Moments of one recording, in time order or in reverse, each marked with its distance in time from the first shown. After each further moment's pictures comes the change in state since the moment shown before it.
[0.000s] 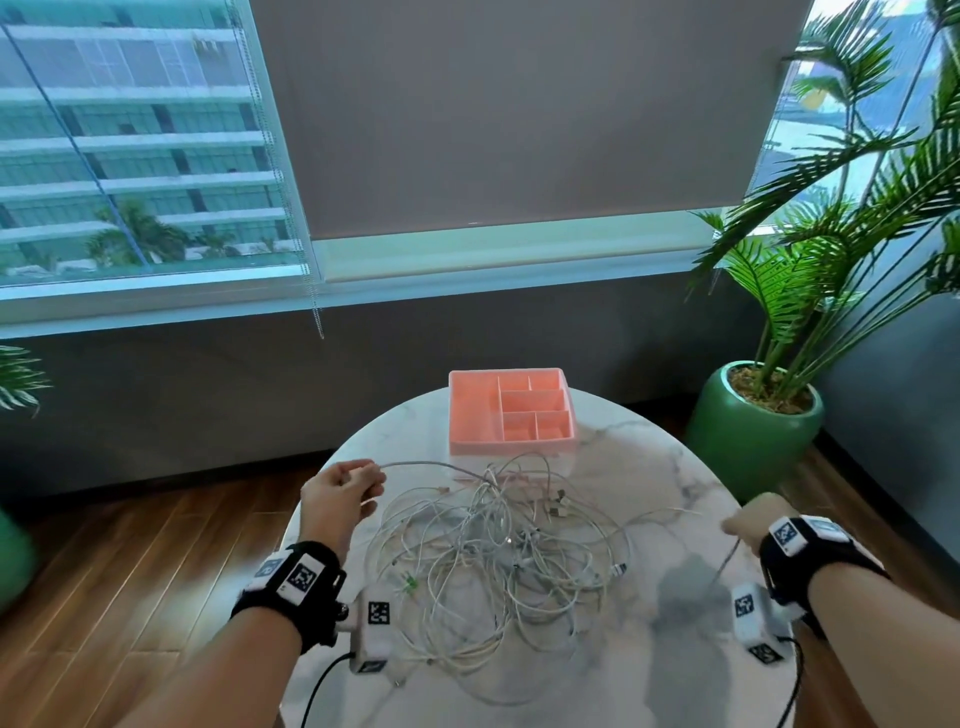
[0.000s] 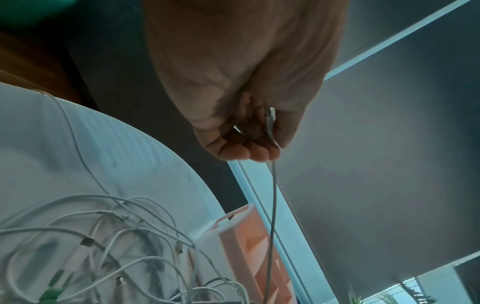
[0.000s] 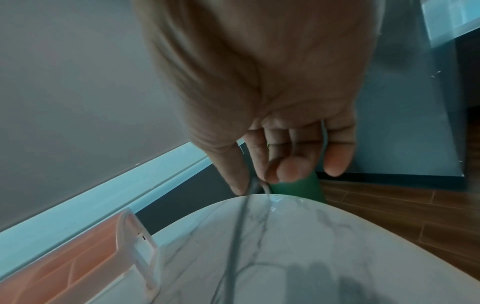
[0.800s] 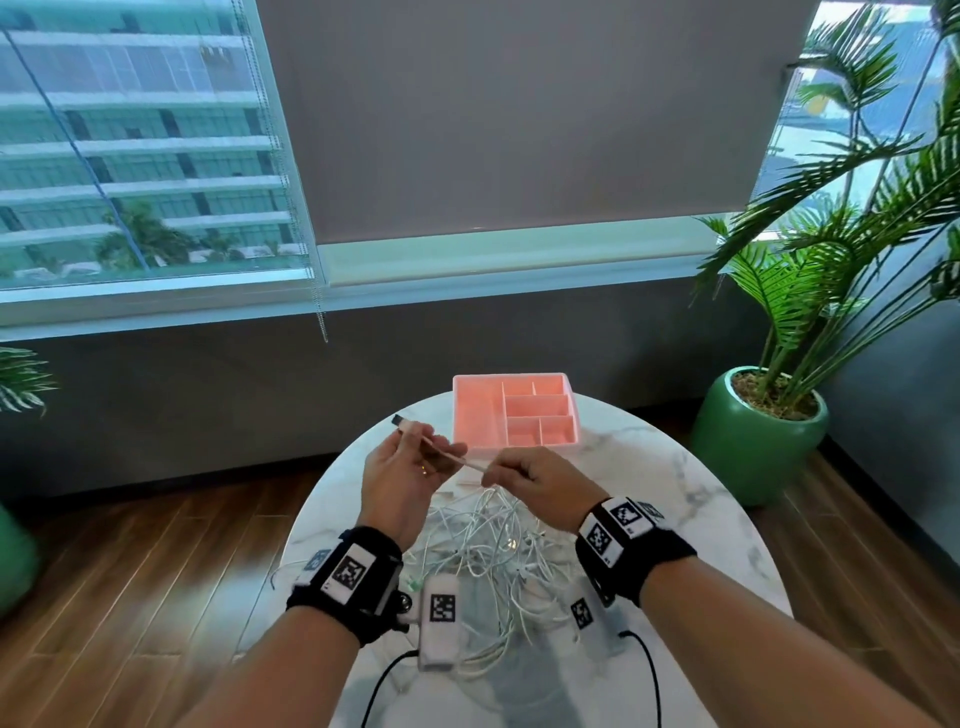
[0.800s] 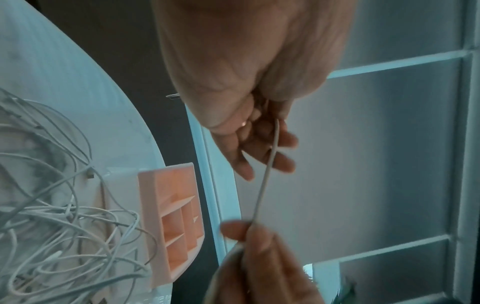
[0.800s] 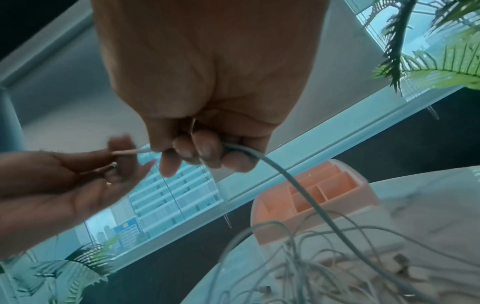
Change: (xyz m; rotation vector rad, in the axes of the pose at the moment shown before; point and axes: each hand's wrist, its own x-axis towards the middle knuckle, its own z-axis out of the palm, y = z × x) left_hand -0.051 0.048 0.066 -0.523 -0.320 0.025; right_hand -0.160 -0.186 0.041 0.300 -0.222 -1.170
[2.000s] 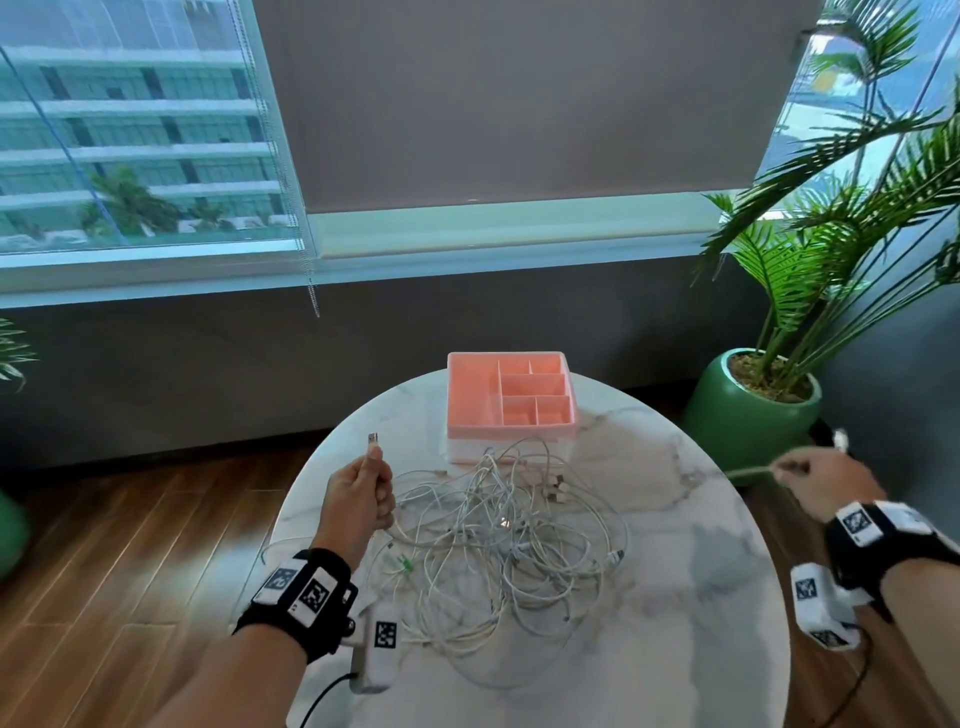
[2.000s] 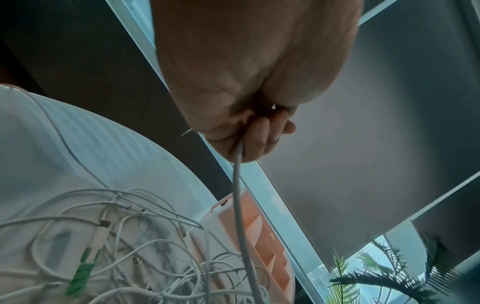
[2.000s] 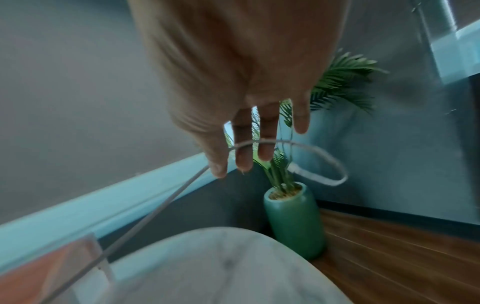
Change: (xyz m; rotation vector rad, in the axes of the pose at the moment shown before) left_hand 0.003 -0.021 -0.079 0.480 0.109 -0.044; right_hand -0.144 0.175 -0.165 -0.436 0.458 0.797
